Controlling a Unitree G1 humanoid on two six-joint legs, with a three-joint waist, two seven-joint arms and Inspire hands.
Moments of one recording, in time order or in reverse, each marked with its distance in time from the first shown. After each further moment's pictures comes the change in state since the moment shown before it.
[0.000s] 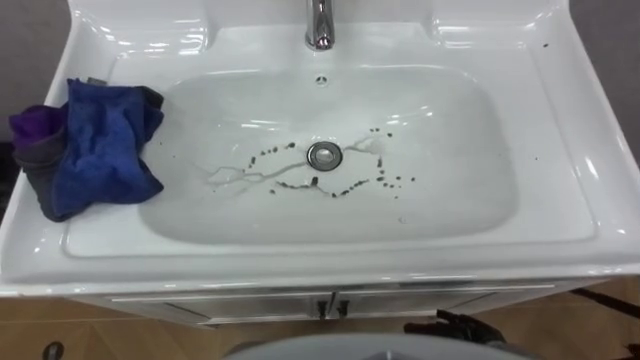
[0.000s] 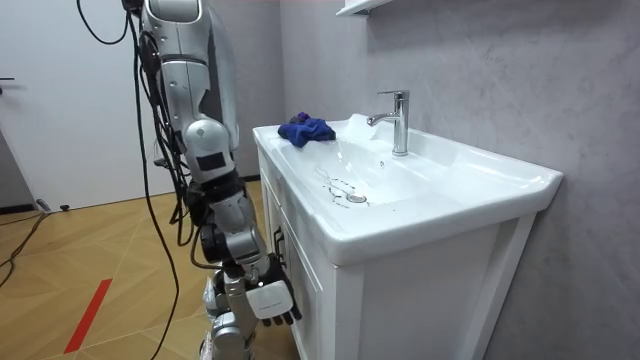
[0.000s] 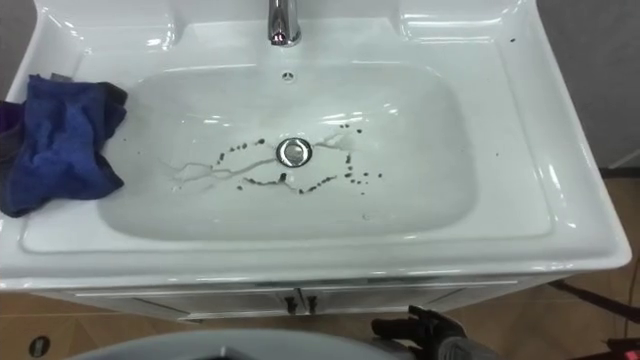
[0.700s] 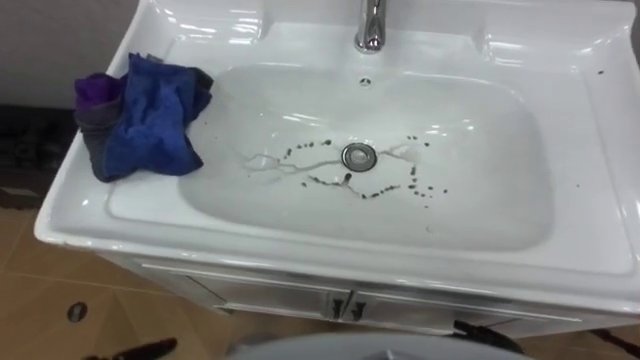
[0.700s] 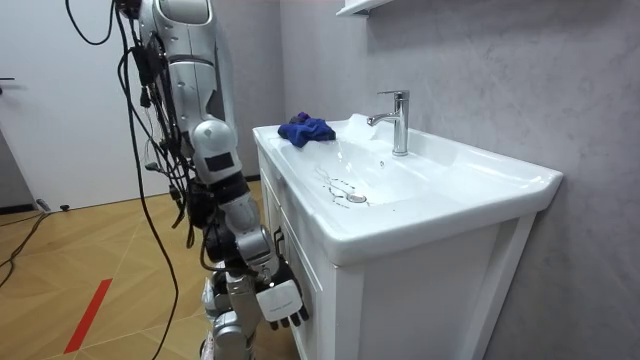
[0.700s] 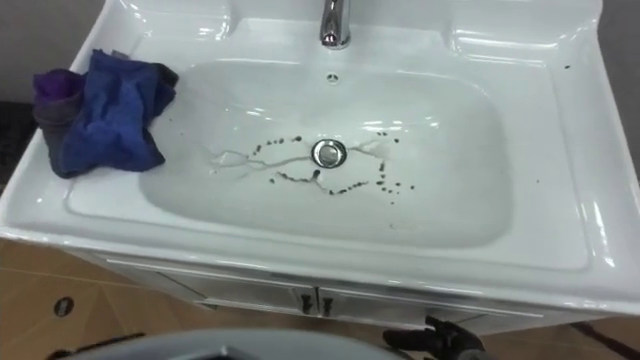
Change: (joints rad) left arm 0.068 0.016 0.527 -0.267 -0.367 -0.126 0.445; right arm 0.063 -0.056 -0.144 -0.033 -0.083 0.007 0.001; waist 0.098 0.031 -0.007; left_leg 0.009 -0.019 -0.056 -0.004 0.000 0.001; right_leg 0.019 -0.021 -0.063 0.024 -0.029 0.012
